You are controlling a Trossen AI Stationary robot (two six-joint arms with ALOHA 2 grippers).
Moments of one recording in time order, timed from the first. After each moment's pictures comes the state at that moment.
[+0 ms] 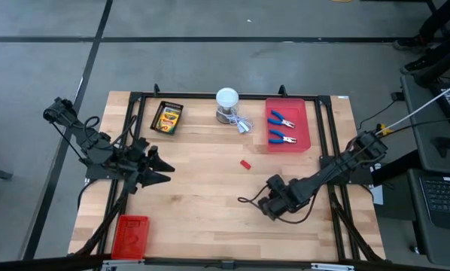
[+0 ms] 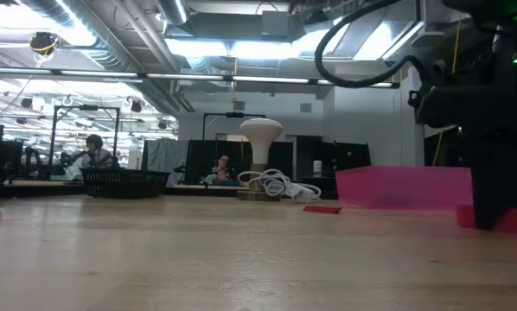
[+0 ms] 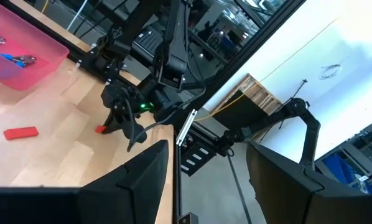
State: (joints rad) left arm -0.64 0.70 0.75 -0.13 -0.47 -0.77; right arm 0.58 1.74 0.94 -0.69 0.25 1.58
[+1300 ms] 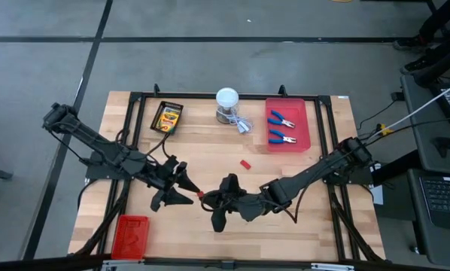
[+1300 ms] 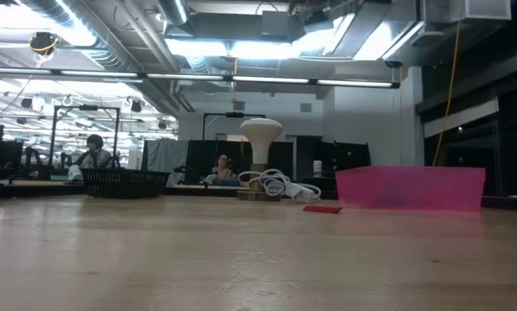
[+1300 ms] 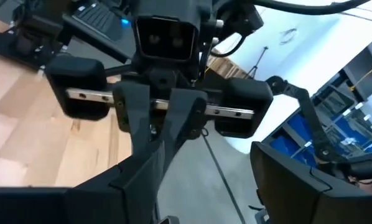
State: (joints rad) left arm -0.48 1.06 0.75 0.27 -0.11 -0.67; right arm 0.51 1.91 1.56 0.01 0.59 0.77
